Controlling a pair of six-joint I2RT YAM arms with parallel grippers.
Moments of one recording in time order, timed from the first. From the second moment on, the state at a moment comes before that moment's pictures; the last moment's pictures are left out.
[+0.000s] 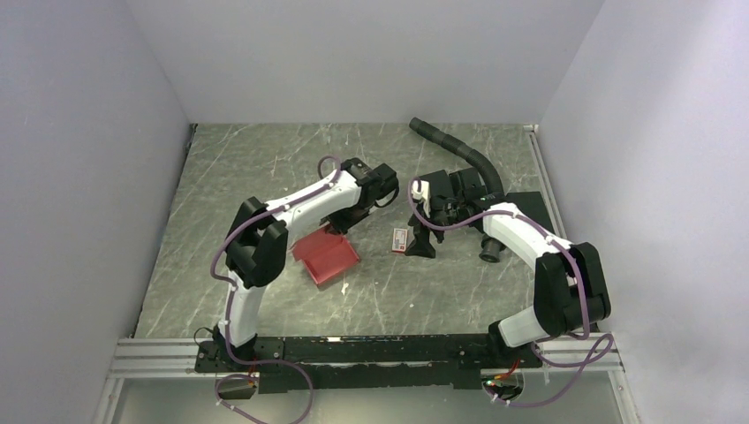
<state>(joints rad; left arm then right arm) -0.81 2.04 1.77 -1.31 -0.43 0.06 0.31 1.46 0.92 -0.47 -0.92 -0.74</state>
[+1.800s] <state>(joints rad) -0.67 0.65 0.87 -0.76 -0.63 -0.18 0.62 1.72 0.95 -0.20 0.04 0.25</state>
